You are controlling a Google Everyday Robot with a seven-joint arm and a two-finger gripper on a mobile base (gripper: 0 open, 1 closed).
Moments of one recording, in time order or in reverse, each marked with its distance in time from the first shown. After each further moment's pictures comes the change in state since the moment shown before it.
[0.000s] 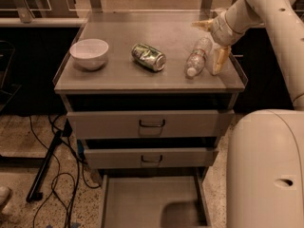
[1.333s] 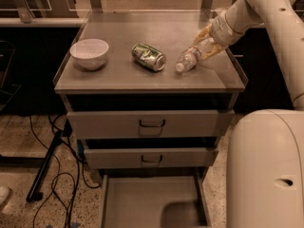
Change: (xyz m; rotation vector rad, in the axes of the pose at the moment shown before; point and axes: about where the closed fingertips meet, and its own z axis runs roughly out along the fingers) arm 0.000 0.000 0.000 0.000 0.000 0.000
